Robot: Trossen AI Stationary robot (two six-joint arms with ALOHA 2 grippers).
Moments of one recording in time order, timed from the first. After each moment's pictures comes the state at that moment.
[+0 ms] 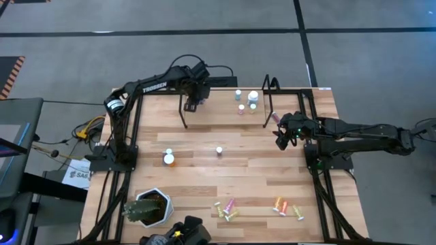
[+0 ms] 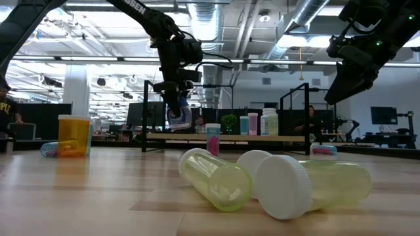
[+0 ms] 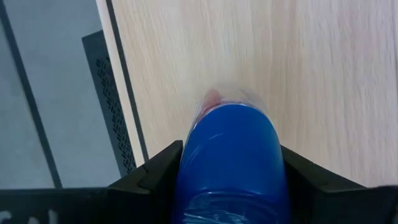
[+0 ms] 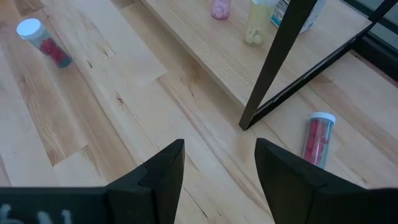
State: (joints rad) left arm 0.65 1.93 1.64 -0.93 -0.04 0.86; right arm -0.21 0.70 0.50 -0.59 0.28 0.35
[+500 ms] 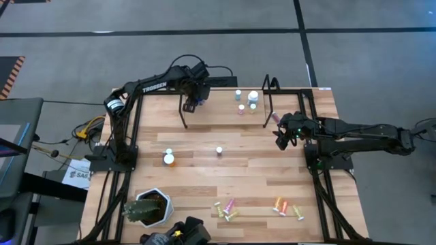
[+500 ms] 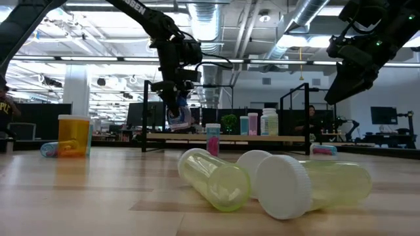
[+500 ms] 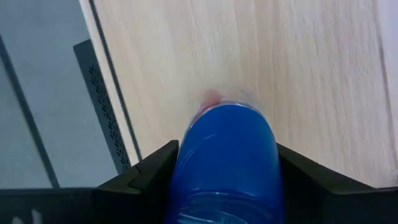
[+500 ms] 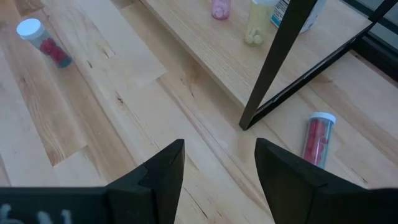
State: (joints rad) left arm 0.65 1.94 1.64 -0.95 -0.02 0.92; right arm -0.21 0.70 0.50 -0.59 0.28 0.35
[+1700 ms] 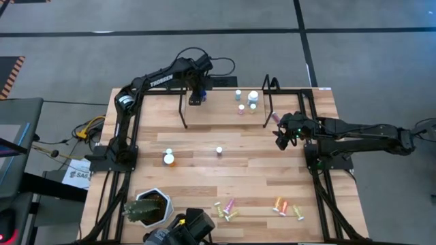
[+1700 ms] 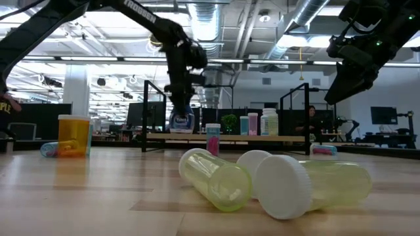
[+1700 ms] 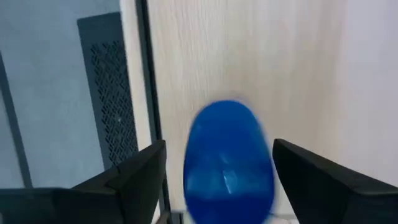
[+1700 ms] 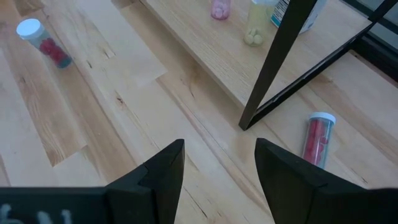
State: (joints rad) left arm 0.69 2.08 1.89 -1.09 0.00 0.77; right arm -0.21 0.70 0.50 -0.59 0.28 0.35
